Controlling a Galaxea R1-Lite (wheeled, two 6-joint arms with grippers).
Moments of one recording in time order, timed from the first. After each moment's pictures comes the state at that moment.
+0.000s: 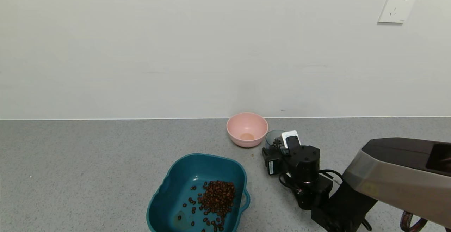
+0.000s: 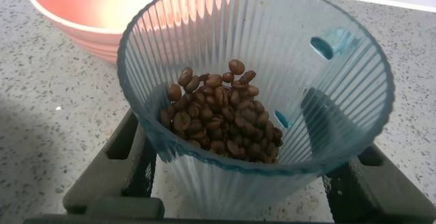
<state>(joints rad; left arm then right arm) 0.00 0.00 0.00 0.00 0.00 0.00 0.62 2.33 -0.84 -1.30 -0.46 0.04</state>
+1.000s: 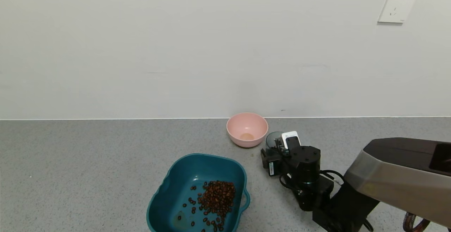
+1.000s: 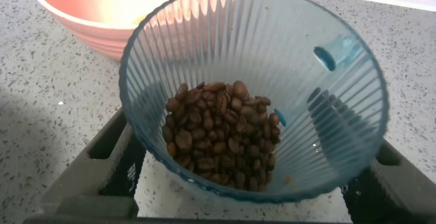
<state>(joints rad) 0.00 0.00 0.00 0.00 0.00 0.00 0.62 2.31 -0.82 -1.29 -0.46 0.04</state>
